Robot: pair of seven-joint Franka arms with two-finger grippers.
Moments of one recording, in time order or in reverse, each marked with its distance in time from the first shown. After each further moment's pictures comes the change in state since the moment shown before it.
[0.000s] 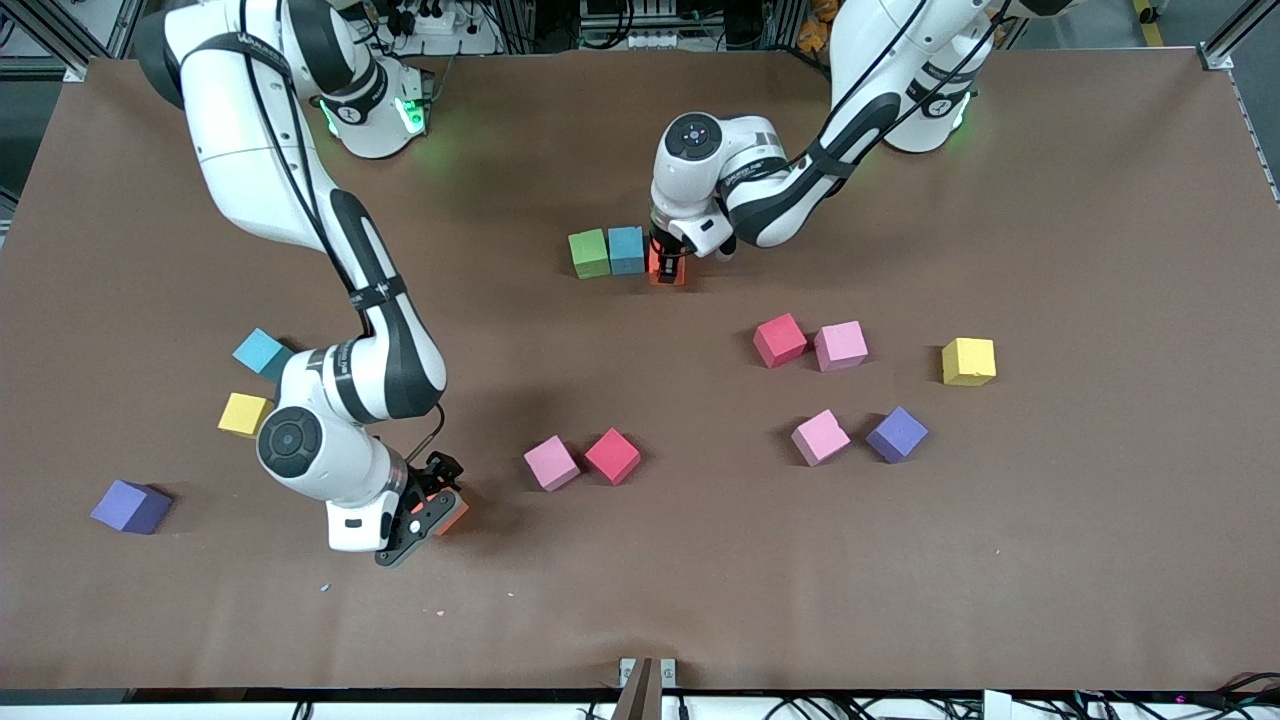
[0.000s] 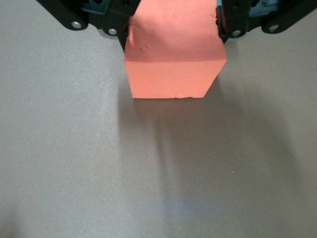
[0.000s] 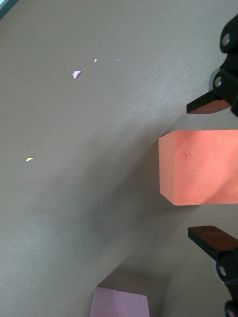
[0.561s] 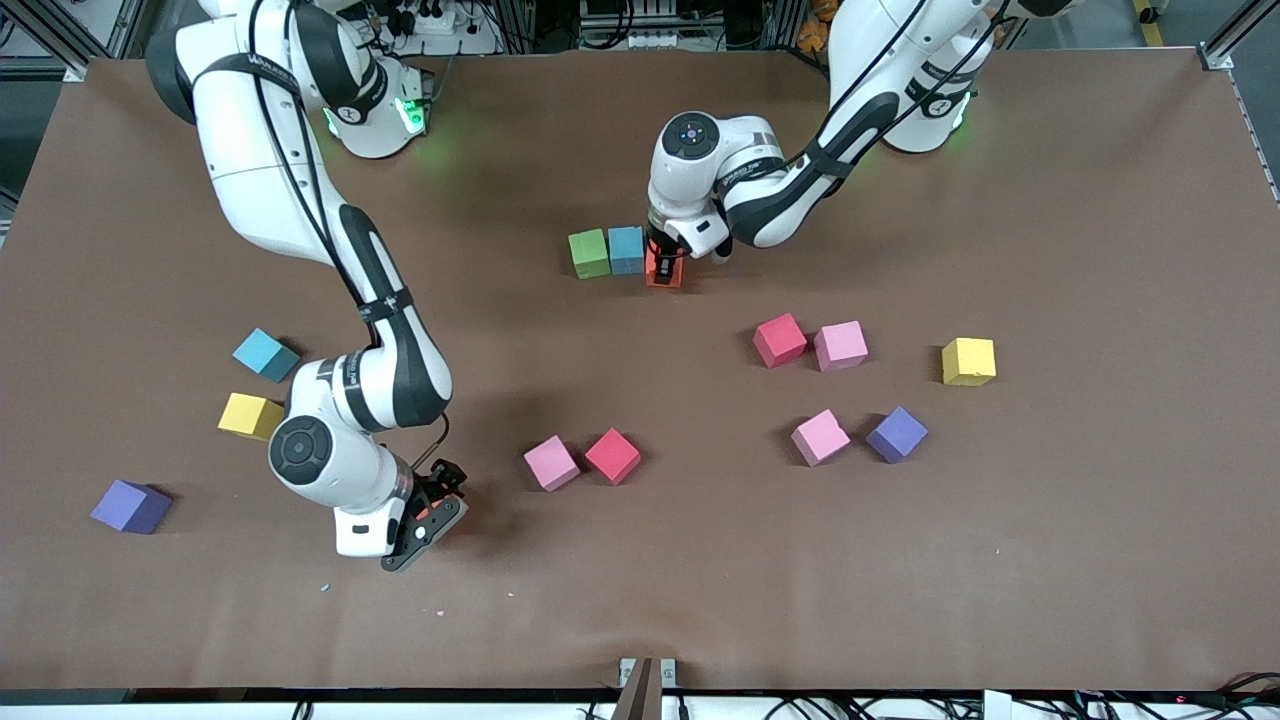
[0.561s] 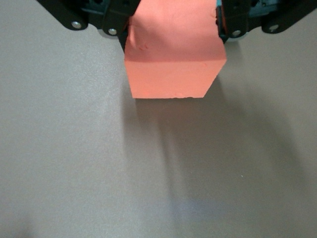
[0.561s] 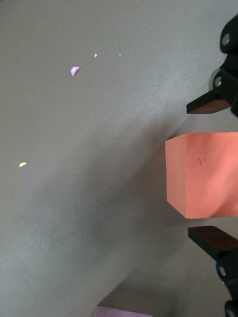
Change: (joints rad) left arm -0.005 0.003 0.000 0.015 0.006 -0.002 0.027; right arm -0.002 0.047 0.000 0.023 0.000 0.023 0.000
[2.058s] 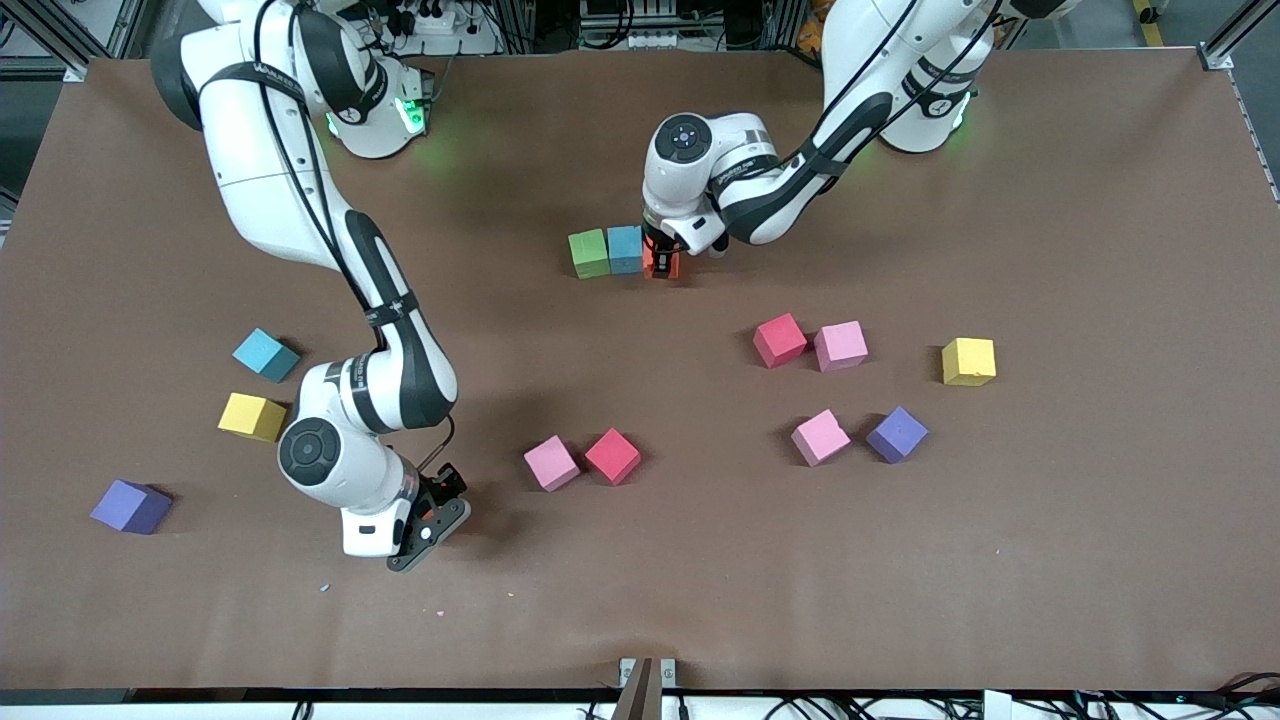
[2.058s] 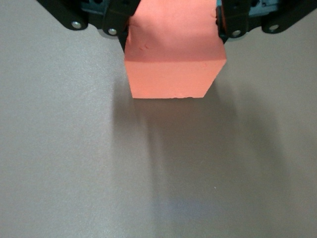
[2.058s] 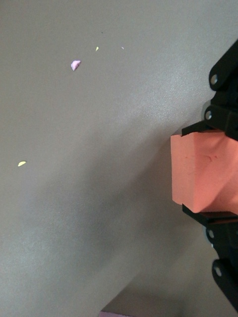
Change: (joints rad) left arm -0.025 0.010 0.000 0.014 -0.077 -0.030 -0.016; right arm 0.000 0.014 0.007 0.005 0.001 0.021 0.011
